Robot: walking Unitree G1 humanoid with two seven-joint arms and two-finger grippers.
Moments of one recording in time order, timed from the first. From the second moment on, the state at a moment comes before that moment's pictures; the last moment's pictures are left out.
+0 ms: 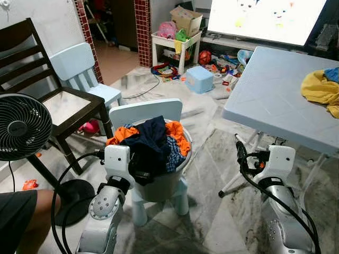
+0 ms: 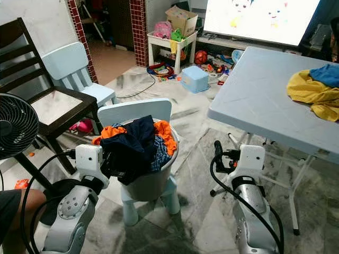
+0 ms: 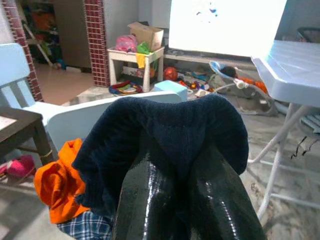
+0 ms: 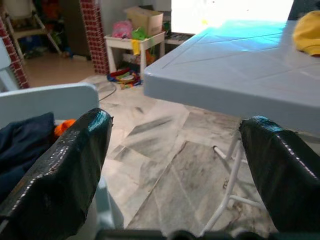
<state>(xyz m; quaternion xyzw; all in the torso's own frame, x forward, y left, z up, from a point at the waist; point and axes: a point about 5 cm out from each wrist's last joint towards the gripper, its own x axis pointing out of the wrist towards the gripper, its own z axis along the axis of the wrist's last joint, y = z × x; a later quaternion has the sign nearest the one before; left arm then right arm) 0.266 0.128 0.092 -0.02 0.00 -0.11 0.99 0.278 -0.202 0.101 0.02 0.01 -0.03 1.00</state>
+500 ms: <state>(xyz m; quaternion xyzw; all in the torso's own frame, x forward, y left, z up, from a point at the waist) 0.271 0.126 0.096 -0.05 0.00 -0.11 0.99 0.279 -0.202 0.100 0.02 0.02 -0.03 1.00</state>
